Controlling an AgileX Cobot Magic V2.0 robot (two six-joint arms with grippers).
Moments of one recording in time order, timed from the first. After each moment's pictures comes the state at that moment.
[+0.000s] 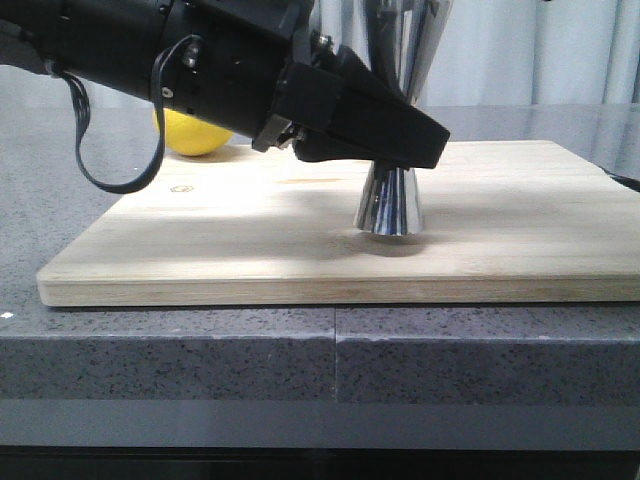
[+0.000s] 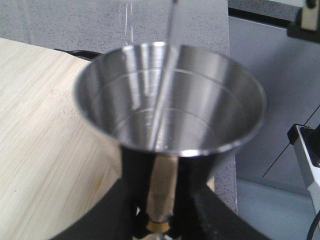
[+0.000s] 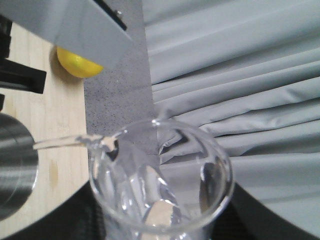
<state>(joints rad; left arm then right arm) -0.60 1.72 -1.02 1.53 -0.82 -1.17 0.58 1.11 -0.86 -1.42 0.02 0.15</state>
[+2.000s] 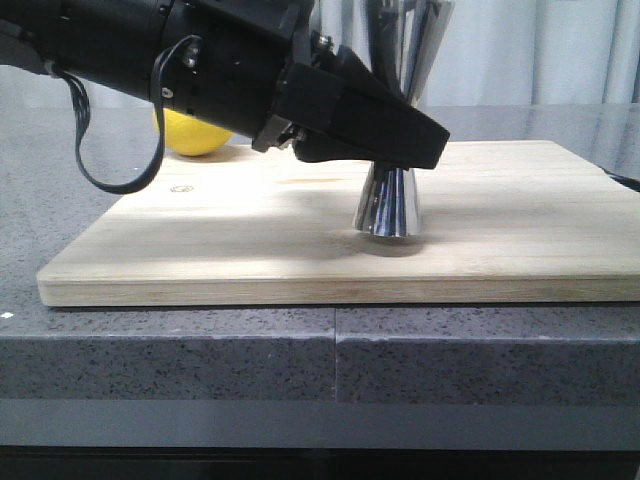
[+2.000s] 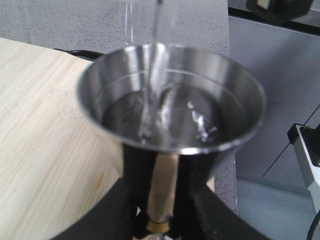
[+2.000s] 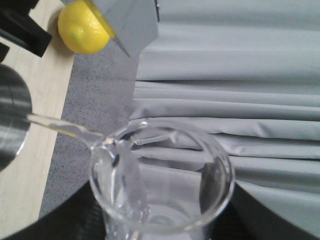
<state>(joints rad) -0.60 1.72 -1.02 1.53 -0.82 -1.17 0.58 1.11 -0.86 -1.74 0.03 0.15</state>
